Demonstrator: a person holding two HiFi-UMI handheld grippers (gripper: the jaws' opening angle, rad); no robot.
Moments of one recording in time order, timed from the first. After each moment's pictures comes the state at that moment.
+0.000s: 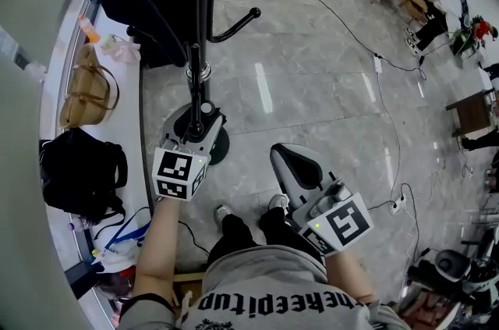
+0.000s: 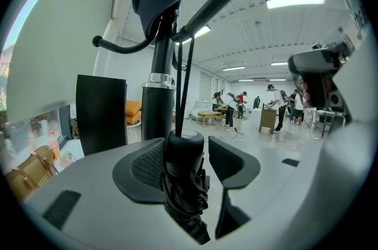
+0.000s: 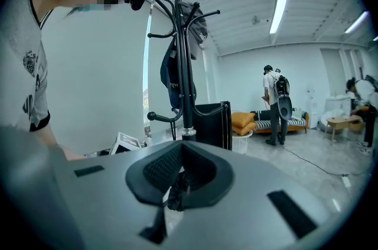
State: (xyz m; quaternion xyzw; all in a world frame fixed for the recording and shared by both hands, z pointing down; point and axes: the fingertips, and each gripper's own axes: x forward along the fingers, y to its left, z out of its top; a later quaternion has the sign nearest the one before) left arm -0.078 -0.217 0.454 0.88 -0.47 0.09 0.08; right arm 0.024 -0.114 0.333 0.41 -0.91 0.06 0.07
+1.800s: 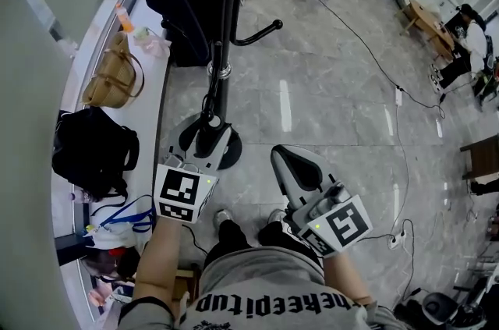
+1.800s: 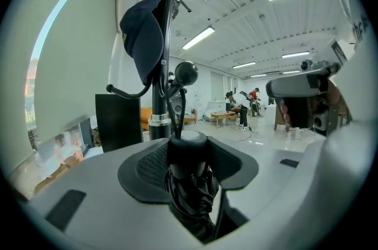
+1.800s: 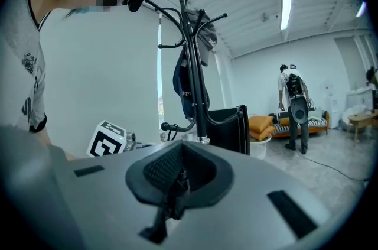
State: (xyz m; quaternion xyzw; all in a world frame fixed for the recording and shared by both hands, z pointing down) left arm -0.083 -0.161 0.387 0.84 -0.53 0.10 0.05; right arm 0.021 -0.106 0.313 0.33 -0.94 0.05 0.04
